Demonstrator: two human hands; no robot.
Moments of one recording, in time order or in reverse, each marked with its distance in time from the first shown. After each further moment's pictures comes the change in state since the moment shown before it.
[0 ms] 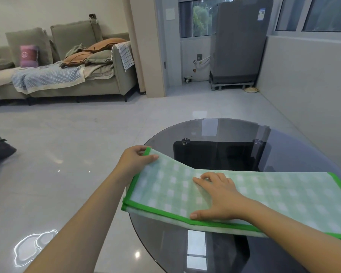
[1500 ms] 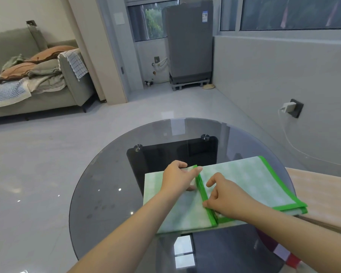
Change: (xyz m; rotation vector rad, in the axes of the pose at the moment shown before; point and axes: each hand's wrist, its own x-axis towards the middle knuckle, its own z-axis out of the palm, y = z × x) left_hand -0.046 0.026 0.225 0.077 -0.275 0.001; right_hand -0.087 0.078 -0.020 0.589 0.156 0.467
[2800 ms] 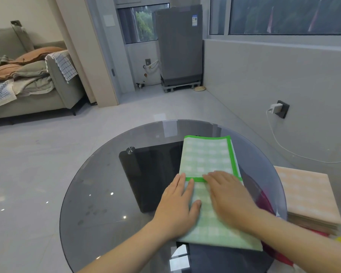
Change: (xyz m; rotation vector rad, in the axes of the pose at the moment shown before) left_hand -0.039 -0.046 0.002 0.955 -0.183 0.525; right_hand 0.013 0.043 0.014 -0.645 0.449 -0.384
